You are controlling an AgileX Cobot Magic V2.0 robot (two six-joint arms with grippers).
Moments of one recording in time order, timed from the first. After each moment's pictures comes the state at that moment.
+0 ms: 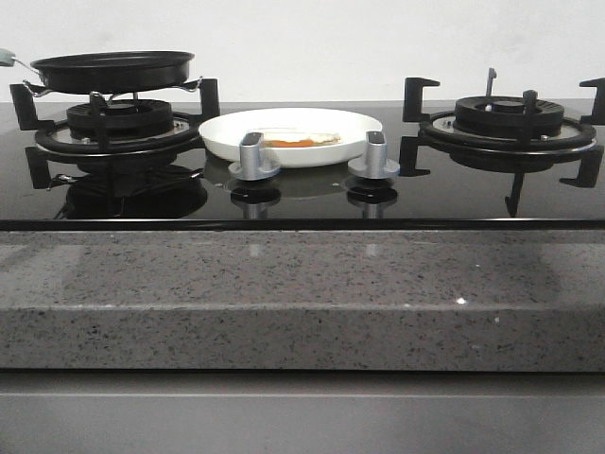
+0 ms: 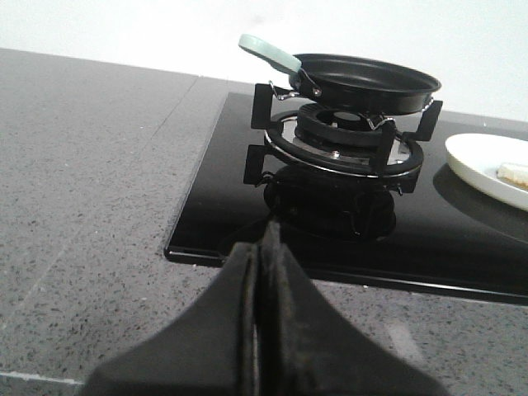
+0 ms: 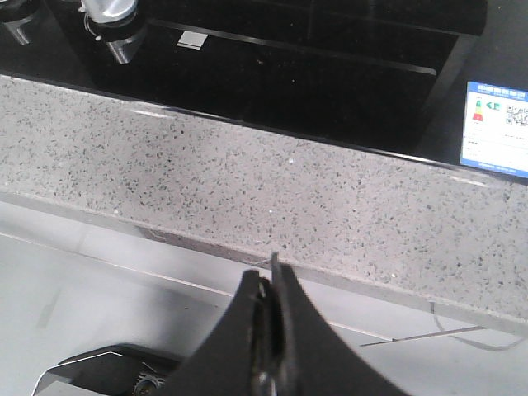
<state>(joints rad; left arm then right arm) -0.02 -0.01 -0.01 -0.09 0.16 -0.06 0.28 0.54 -0.76 -0.01 1.05 0.13</state>
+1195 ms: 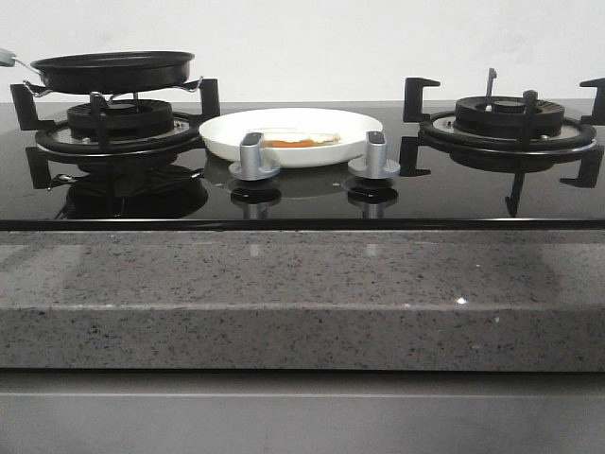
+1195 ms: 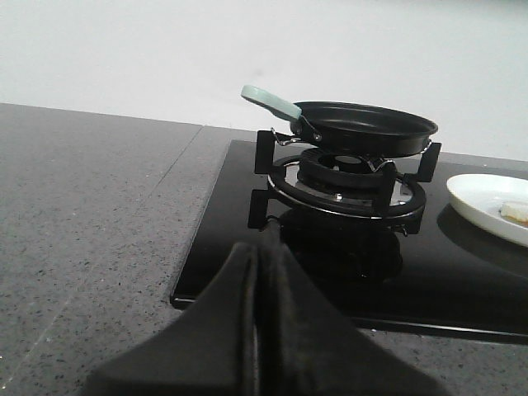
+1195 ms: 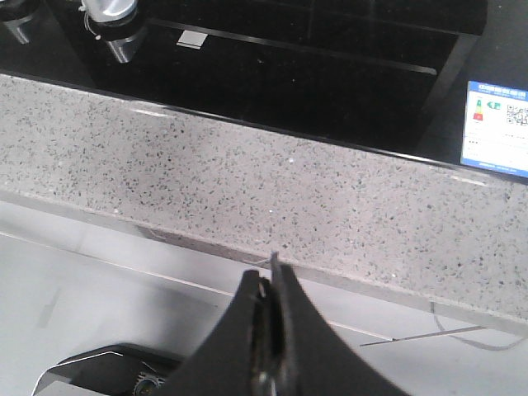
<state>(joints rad) -0.02 -0.01 0.01 -0.06 0.05 -0.06 0.28 0.54 -0.76 -0.01 1.05 0.13</state>
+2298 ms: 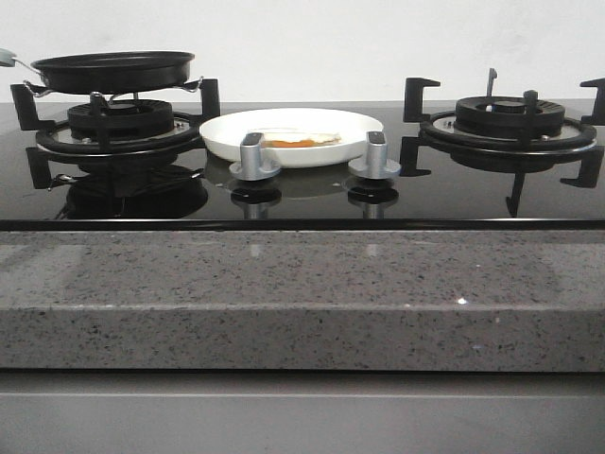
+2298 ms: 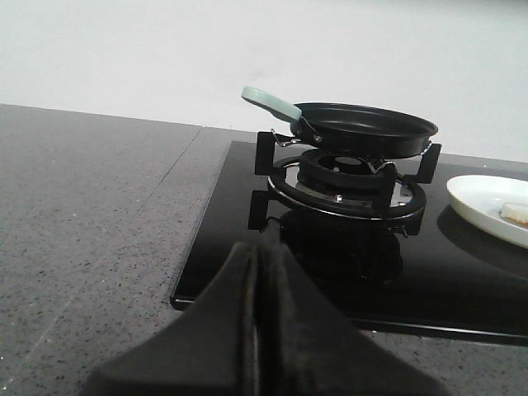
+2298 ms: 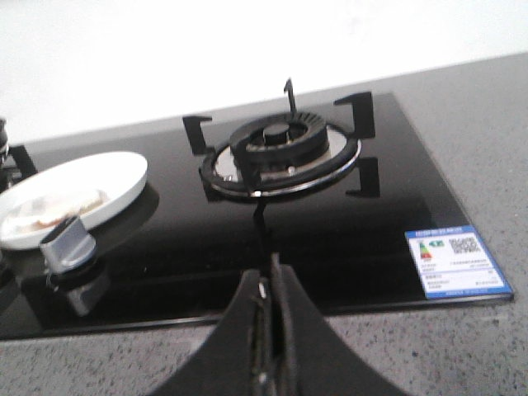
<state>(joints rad) -0.02 -0.01 0.01 -0.06 0.05 -0.06 0.03 0.04 -0.11 0.15 0.17 0.11</state>
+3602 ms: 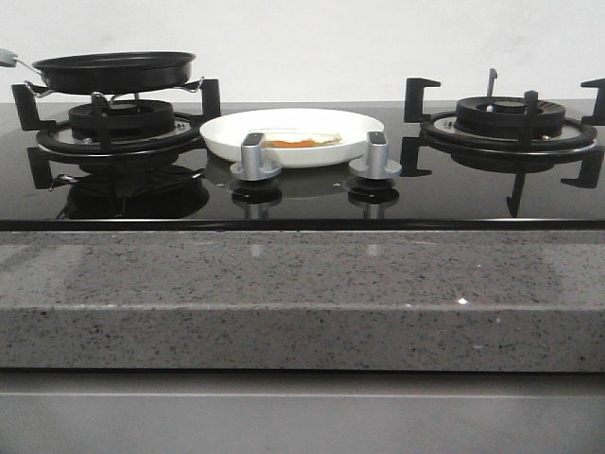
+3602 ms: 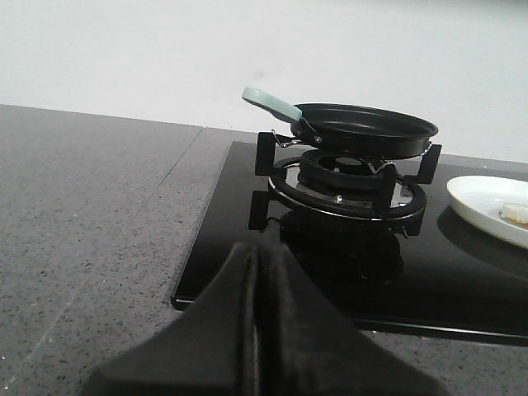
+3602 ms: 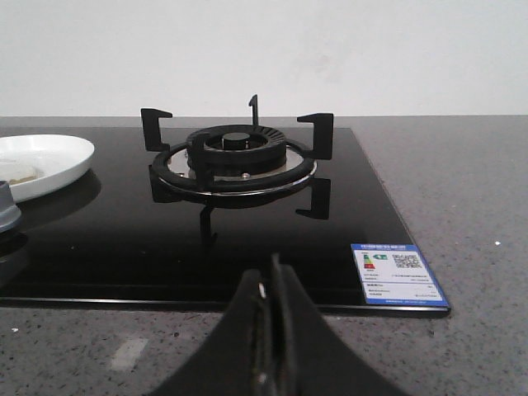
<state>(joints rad) -0.02 -0.01 0.01 -0.06 0.05 -0.06 0.00 -0.01 0.03 -0.02 0.04 0.09</state>
